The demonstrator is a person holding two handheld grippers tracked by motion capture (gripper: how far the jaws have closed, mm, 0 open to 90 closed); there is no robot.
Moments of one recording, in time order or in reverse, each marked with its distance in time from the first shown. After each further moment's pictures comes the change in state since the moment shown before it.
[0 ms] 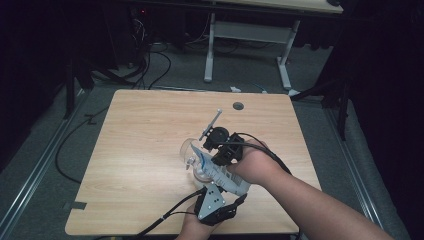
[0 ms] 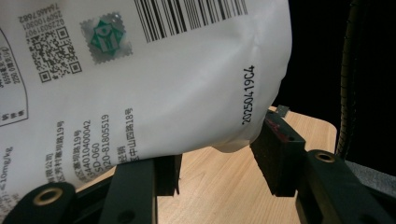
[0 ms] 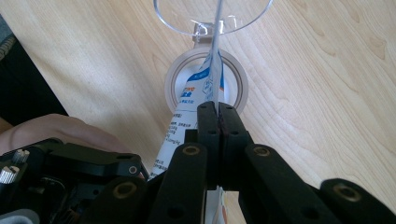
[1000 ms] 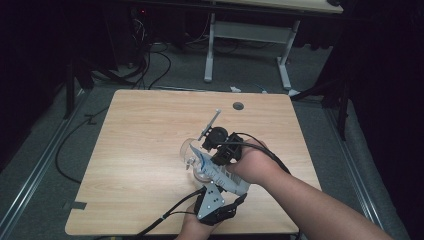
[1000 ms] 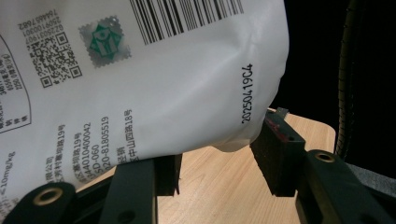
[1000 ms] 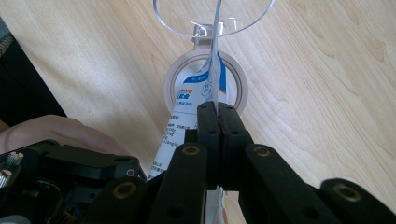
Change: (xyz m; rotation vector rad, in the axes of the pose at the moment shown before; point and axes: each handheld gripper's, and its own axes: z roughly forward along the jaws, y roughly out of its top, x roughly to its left) left arm 0.000 0.001 -0.001 -0.009 -0.004 -0.007; right arm 0.000 0.002 0.001 0.003 -0.007 -0.011
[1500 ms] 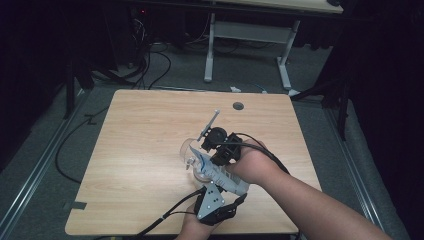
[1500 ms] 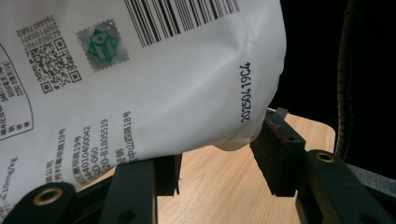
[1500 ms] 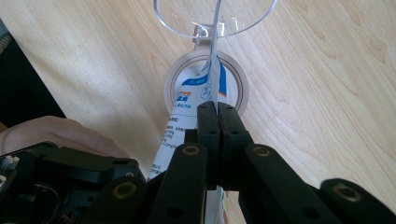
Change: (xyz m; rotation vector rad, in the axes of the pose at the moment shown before) left arm 0.000 0.000 0.000 -0.002 0.000 0.000; right arm 0.001 0.001 0.002 0.003 -0.003 -0.005
